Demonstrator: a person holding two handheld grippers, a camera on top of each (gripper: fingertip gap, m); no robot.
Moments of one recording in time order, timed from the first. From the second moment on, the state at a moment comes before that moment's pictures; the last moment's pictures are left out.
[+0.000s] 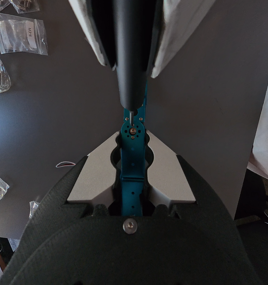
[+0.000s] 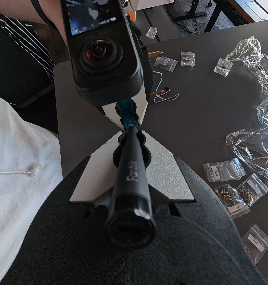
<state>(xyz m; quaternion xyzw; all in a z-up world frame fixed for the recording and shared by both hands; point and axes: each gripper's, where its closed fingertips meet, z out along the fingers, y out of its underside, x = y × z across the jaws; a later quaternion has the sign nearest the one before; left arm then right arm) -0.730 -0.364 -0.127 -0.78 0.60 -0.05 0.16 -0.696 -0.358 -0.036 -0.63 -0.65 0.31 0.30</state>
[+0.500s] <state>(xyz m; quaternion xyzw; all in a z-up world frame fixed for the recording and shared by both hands) -0.730 -0.367 -0.127 -0.77 0.61 -0.05 0.16 -0.695 -0.361 -0.033 -0.63 -0.65 0.33 0.29</state>
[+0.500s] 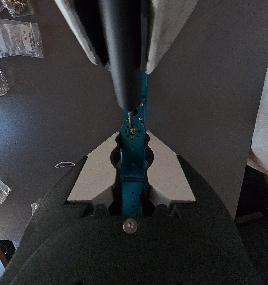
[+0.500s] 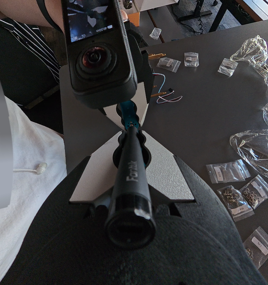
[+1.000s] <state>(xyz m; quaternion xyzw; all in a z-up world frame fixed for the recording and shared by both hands) -0.730 -0.369 -0.127 -0.77 0.62 -0.04 0.16 -0.695 -0.362 -0.037 -0.63 -0.66 0.32 0.26</state>
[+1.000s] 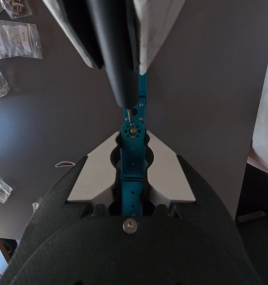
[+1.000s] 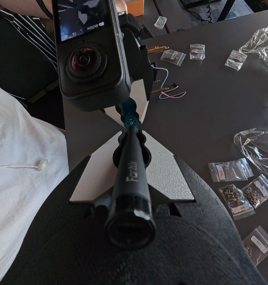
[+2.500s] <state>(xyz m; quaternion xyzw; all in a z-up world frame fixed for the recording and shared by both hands) -0.729 -0.367 -0.129 -0.78 0.61 -0.04 0.16 -0.698 -0.357 -0.037 -0.77 -0.54 0.28 0.21</state>
